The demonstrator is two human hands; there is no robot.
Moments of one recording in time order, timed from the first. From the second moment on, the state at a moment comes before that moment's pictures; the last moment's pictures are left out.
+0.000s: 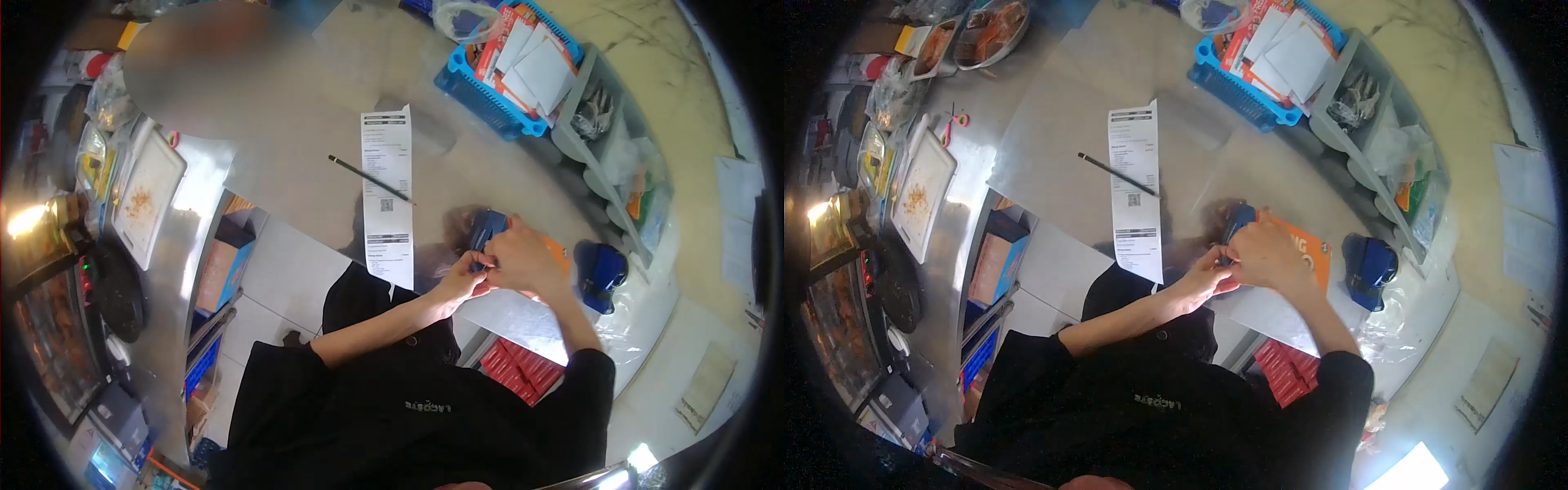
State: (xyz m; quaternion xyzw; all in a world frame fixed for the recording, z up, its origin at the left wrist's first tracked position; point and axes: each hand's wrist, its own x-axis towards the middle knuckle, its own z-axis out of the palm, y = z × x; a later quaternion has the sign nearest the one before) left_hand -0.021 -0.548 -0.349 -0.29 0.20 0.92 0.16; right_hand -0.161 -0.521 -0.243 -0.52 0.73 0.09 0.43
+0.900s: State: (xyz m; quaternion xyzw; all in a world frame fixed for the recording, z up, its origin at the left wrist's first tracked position) left_hand -0.104 -0.585 -0.301 0.20 0.93 0.30 0.07; right_hand -0.152 -0.346 -0.300 -0.19 0.93 -0.33 -0.02
